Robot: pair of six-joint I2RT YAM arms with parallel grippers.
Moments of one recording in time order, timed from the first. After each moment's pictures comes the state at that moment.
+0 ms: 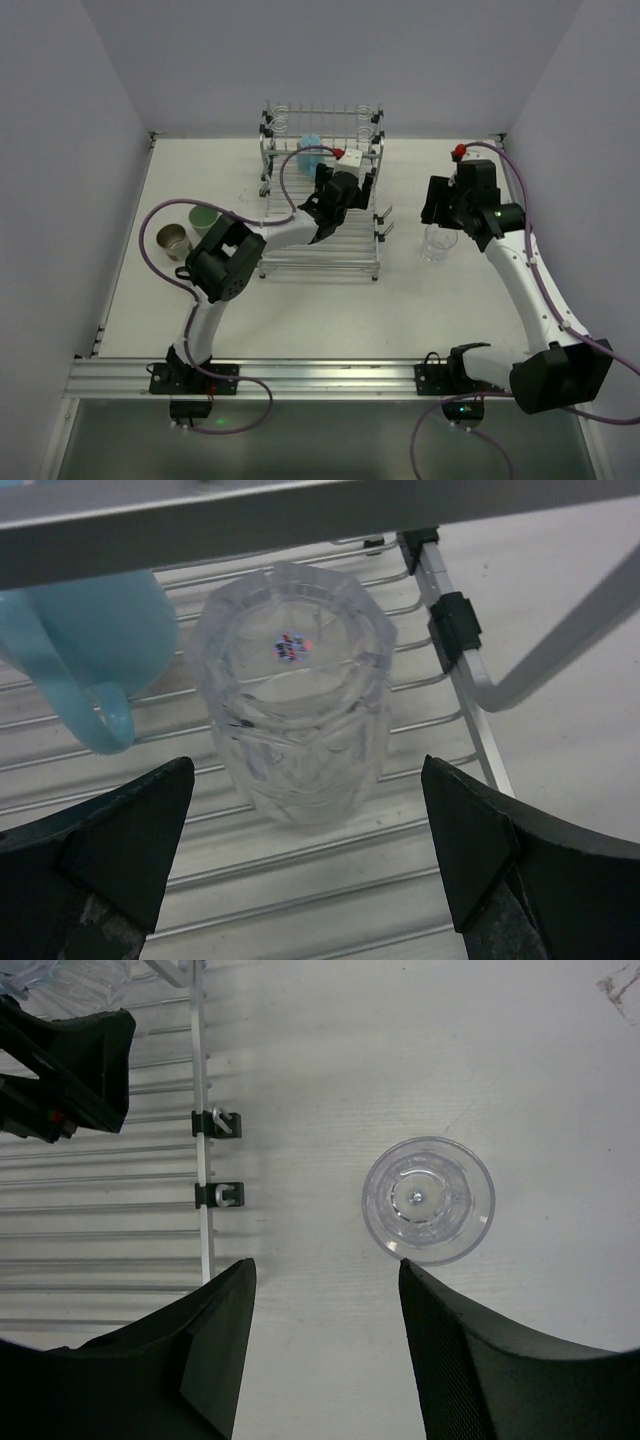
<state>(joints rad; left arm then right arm) -0.77 2.15 1.50 0.29 -0.50 -0.18 0.18 1.21 1.19 -0.74 0.07 0.29</state>
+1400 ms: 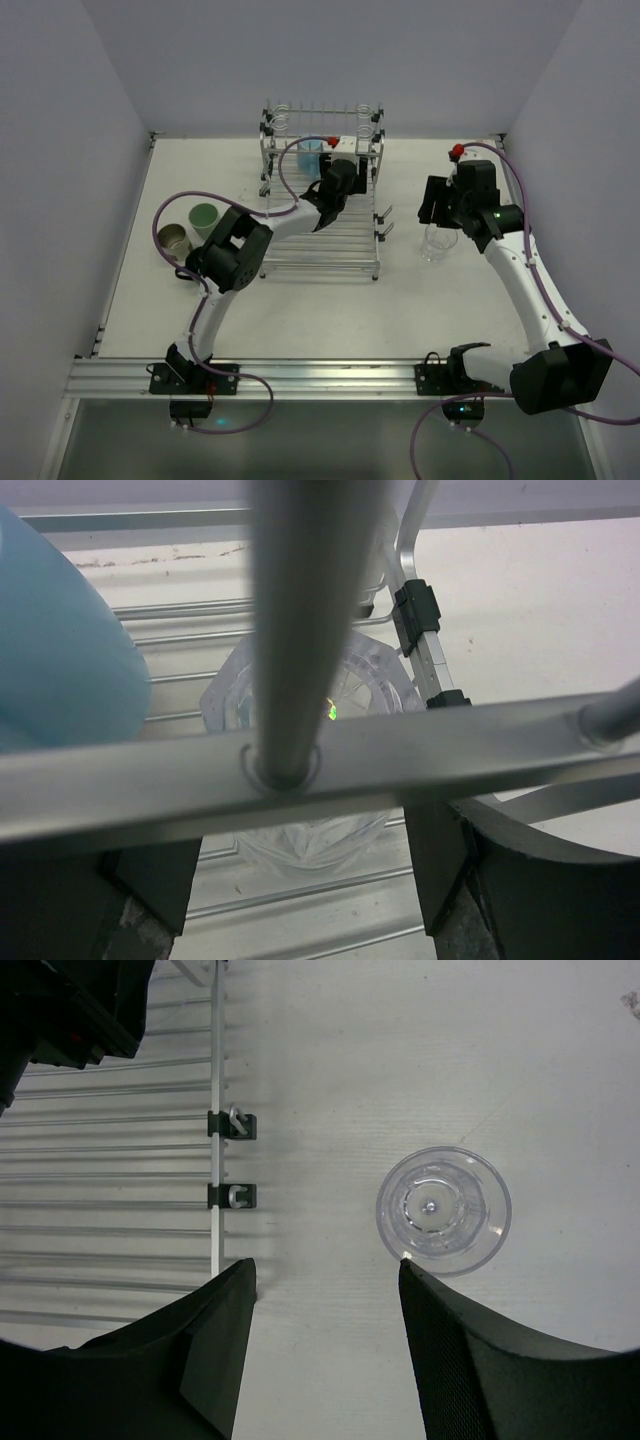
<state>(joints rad) -0.70 2.28 1.67 0.30 -0.44 -0.28 0.18 1.20 1.17 -0.70 0.03 0.27</state>
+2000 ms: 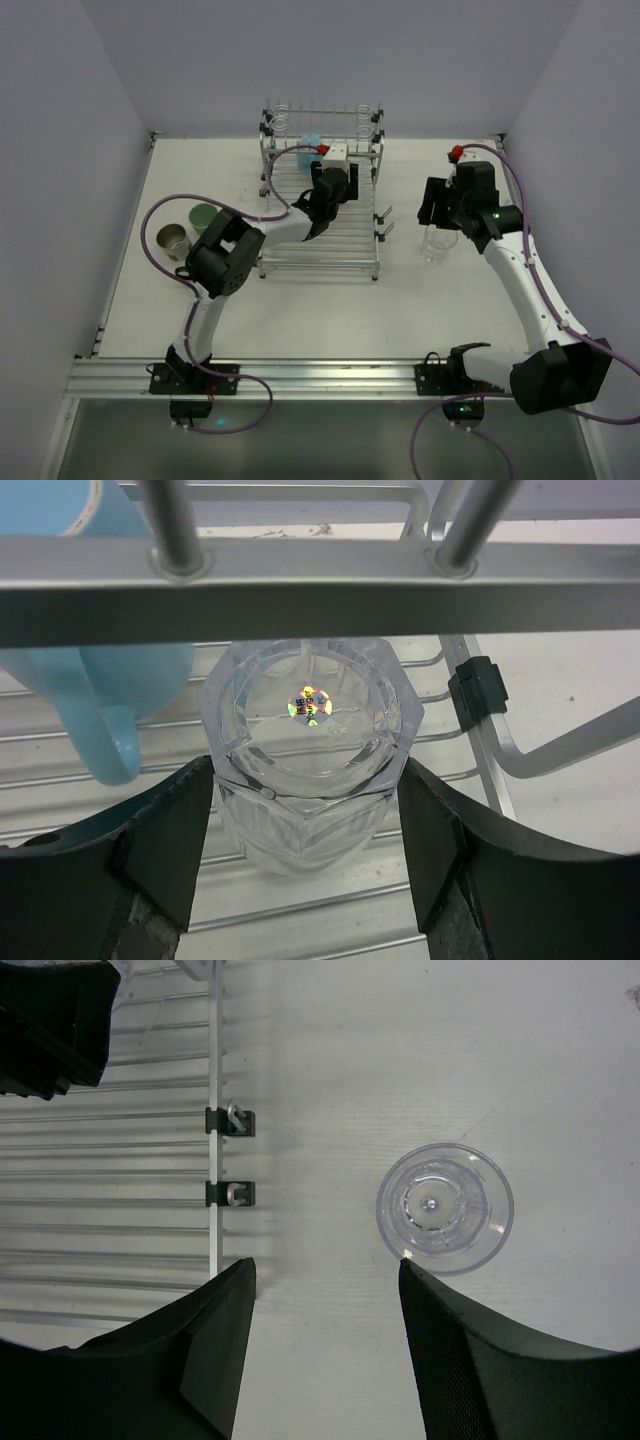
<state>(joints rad) -0.70 2.19 1.49 0.40 -0.47 -0.29 0.18 1.20 1.16 -0.69 0.03 0.27</state>
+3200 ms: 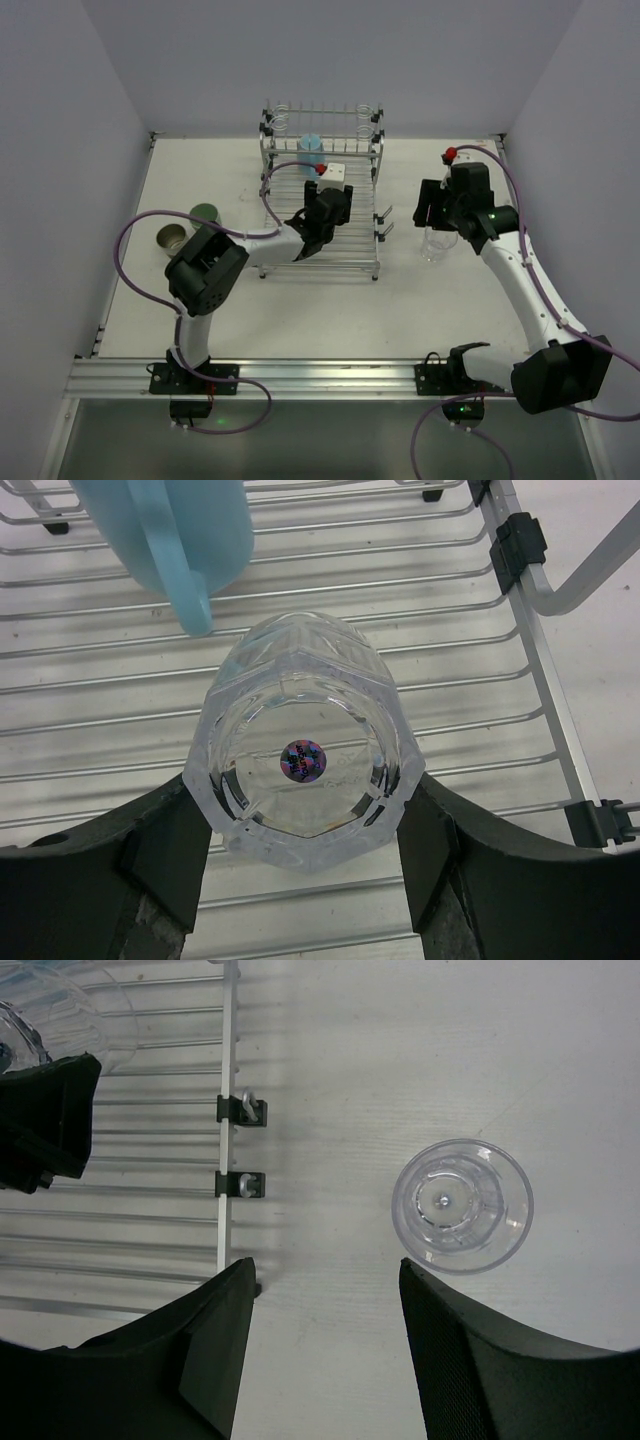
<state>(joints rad) -0.78 1.97 1.23 0.32 -0.60 -0.28 0.21 1.21 1.15 -0.69 0.03 0.27</state>
